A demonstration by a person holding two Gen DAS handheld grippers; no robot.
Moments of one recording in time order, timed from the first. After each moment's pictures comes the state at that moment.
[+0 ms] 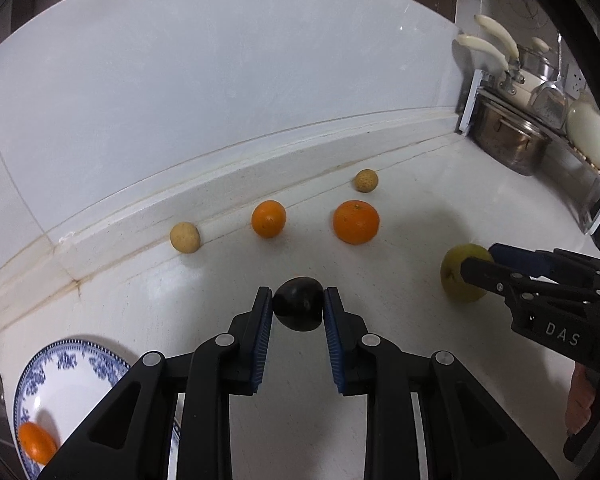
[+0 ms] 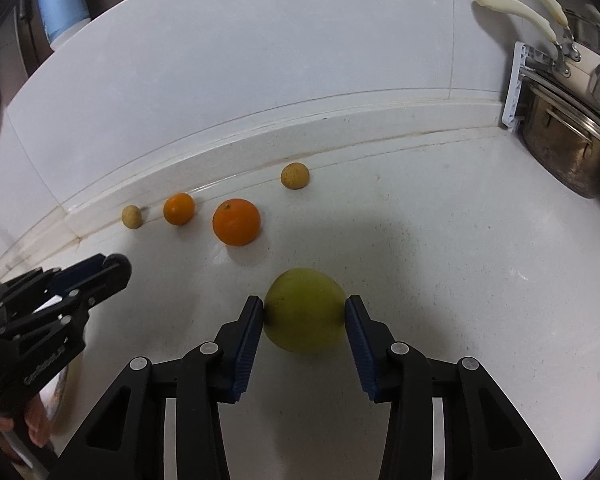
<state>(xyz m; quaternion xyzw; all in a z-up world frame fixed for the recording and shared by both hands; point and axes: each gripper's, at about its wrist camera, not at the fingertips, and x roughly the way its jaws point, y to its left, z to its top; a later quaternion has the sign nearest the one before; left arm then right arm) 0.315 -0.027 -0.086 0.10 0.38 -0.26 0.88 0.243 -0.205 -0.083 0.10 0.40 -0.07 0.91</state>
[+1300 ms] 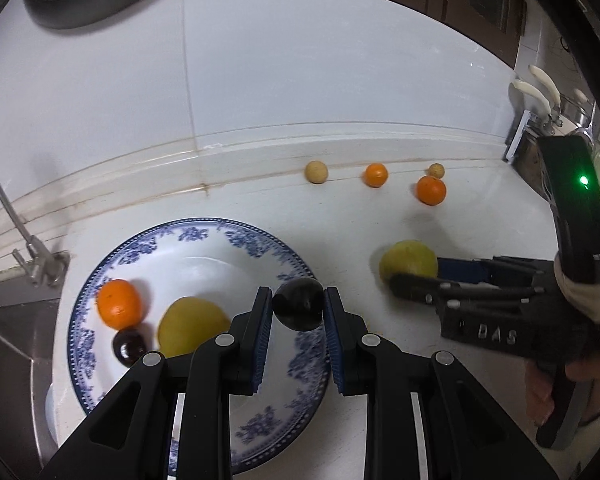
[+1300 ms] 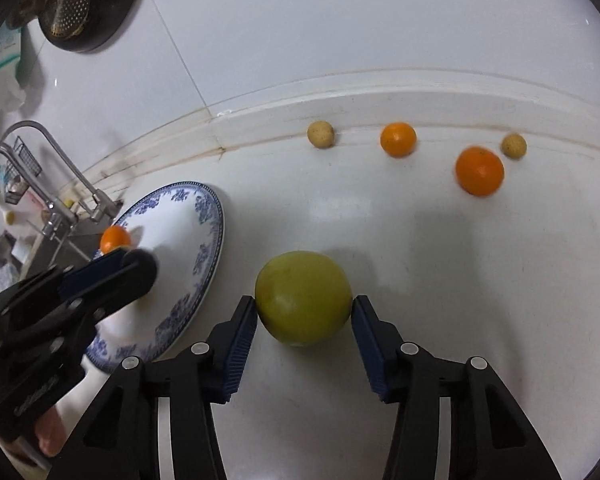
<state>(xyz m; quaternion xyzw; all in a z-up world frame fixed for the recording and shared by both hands) 0.254 0.094 -0.083 0.03 0.39 -0.15 0.91 0.247 -0.074 -0.101 0.06 0.44 0.14 0.88</state>
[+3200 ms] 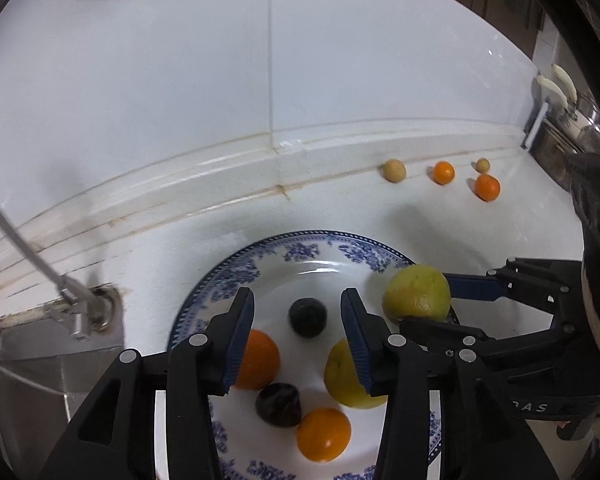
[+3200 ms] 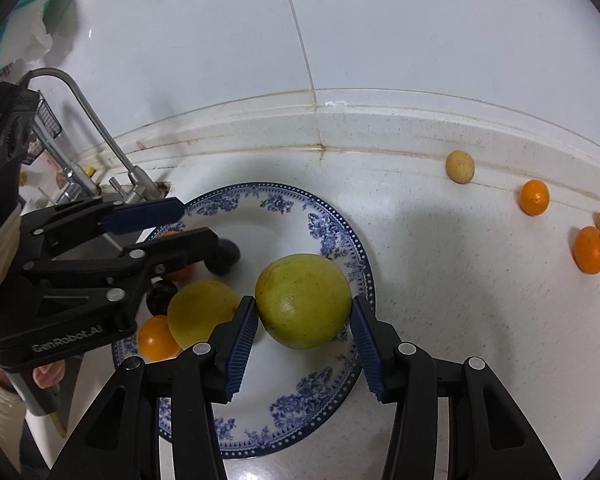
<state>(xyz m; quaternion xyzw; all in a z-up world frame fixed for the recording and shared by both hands) 0.311 0.180 -0.077 0.06 0.42 -0.17 0.89 0.279 0.039 -0.097 0.00 0.46 0.19 0.87</state>
